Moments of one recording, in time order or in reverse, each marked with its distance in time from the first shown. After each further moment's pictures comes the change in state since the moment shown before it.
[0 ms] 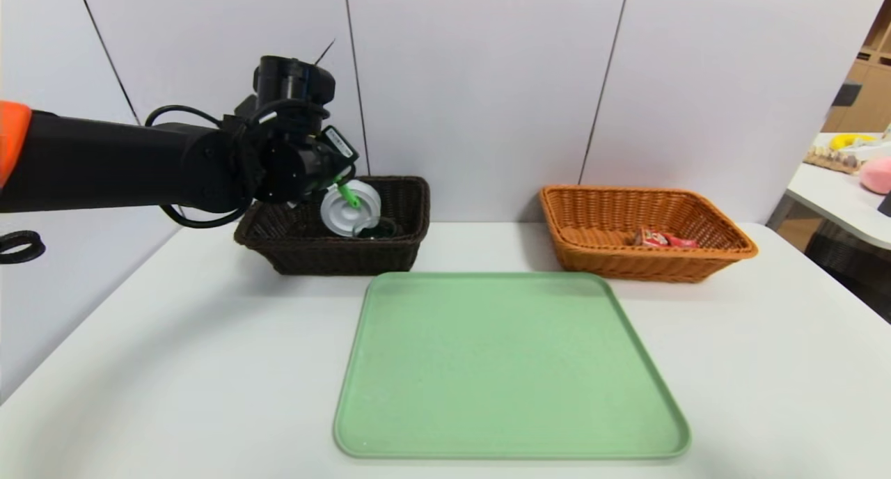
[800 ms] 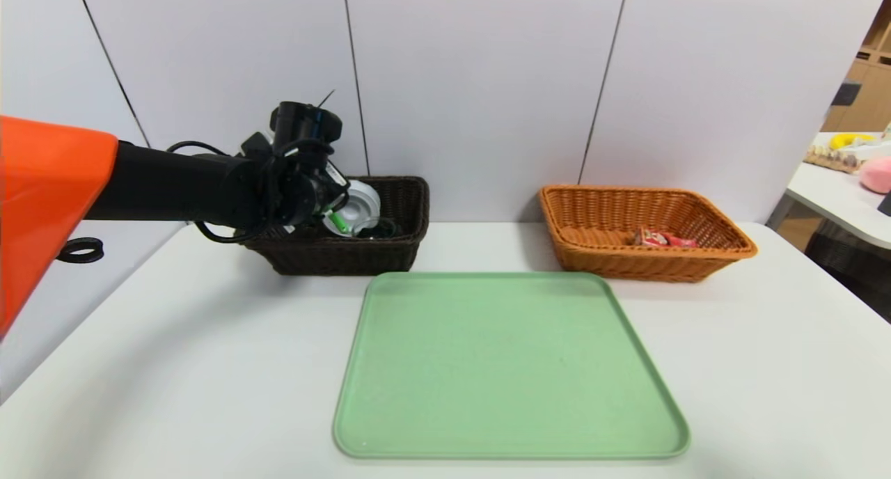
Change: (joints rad) left arm 0.064 0.102 0.011 0.001 0.034 -0.025; right arm 0.000 -0.014 0.001 0.000 0.000 0.000
